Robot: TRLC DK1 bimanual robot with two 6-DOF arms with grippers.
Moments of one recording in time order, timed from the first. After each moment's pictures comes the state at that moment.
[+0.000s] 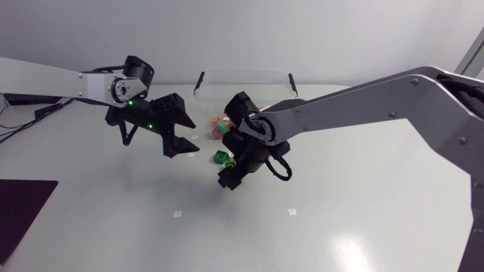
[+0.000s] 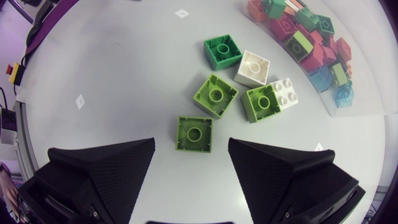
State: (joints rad) left arm -0.17 1.96 1.34 -0.47 0.56 1.10; right arm 0.67 2.07 1.36 -0.49 -0.09 -0.11
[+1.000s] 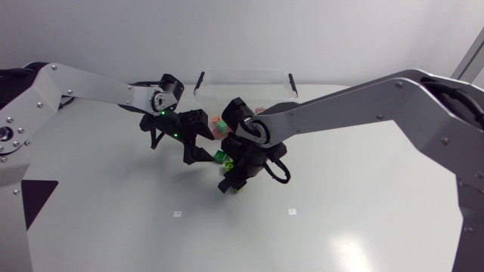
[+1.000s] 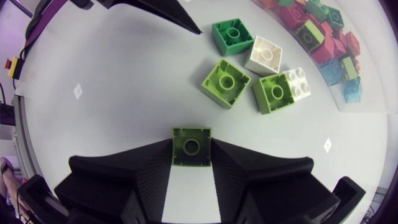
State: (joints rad) left arm -0.25 2.20 1.52 -0.50 0.56 1.20; right arm 0.68 2.09 1.38 -0.54 -0.09 -0.11
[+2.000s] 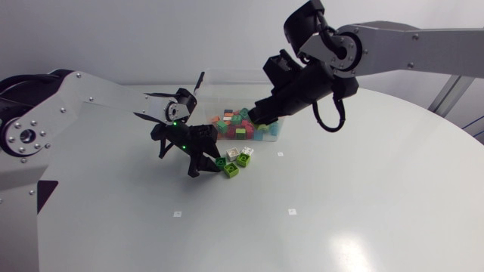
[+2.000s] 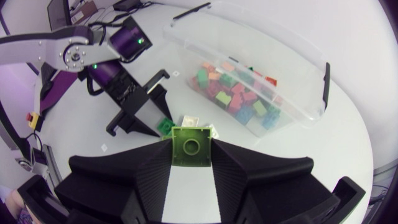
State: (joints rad) left arm -0.31 2.26 1.52 -0.58 0.56 1.26; right arm 0.48 1.76 1.44 -0.58 -0.19 -0.09
